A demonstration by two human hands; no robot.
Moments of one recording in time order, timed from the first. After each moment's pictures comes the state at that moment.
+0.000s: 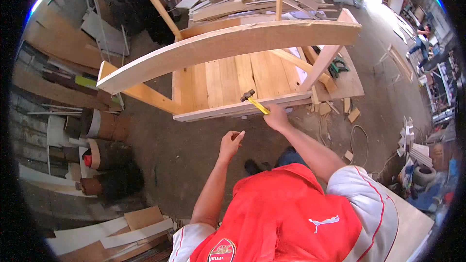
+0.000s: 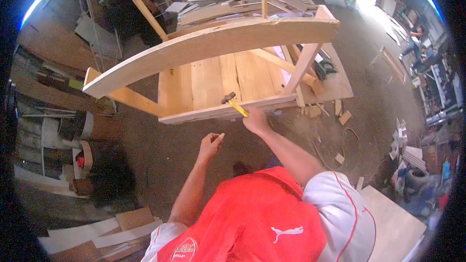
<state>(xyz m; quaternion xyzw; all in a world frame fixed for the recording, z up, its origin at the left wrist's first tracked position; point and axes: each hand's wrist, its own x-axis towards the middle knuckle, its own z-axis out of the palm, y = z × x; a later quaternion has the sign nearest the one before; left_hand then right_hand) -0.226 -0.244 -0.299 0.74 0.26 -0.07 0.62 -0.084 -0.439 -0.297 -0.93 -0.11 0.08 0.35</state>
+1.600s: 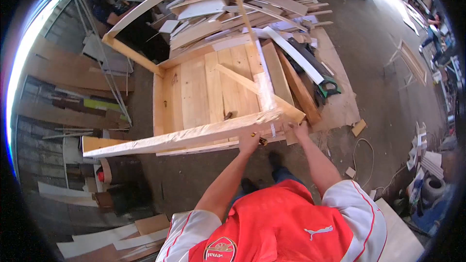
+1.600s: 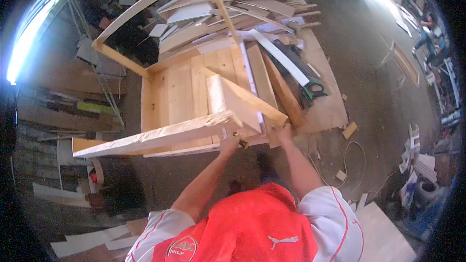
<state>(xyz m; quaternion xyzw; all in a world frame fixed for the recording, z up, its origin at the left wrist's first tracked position) 0.040 -0.458 -0.375 0.92 0.20 0.02 0.33 0.122 -0.706 -0.463 -0.81 0.20 0.11 0.54</state>
